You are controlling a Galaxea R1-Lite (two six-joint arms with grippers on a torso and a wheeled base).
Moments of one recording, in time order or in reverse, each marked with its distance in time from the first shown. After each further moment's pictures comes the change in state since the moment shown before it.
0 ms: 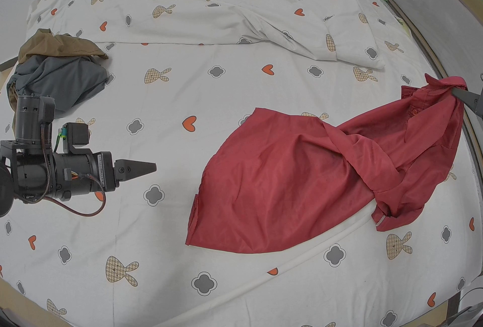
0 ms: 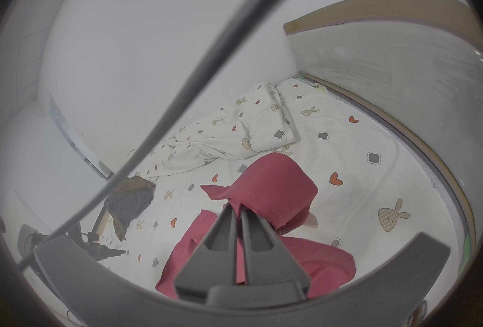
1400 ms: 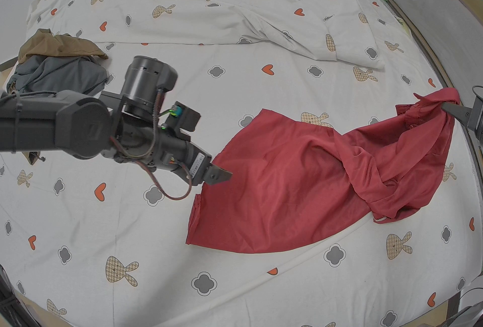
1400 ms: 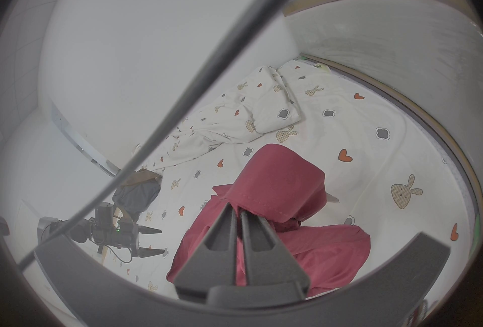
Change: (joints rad) left arm -0.304 0.399 -0.574 0.356 0.266 0.483; right arm 0.066 0.008 0.064 -0.009 0.002 0.038
